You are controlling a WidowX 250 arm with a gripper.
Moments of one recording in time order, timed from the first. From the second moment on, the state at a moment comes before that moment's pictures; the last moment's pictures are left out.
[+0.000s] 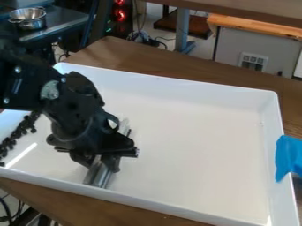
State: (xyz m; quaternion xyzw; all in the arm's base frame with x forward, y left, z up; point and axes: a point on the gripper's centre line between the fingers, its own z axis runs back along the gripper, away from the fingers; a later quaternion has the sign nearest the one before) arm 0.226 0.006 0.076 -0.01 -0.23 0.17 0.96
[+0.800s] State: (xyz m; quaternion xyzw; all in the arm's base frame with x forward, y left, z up) arm 0.193 0.104 0.090 0.05 -0.20 0.14 0.97
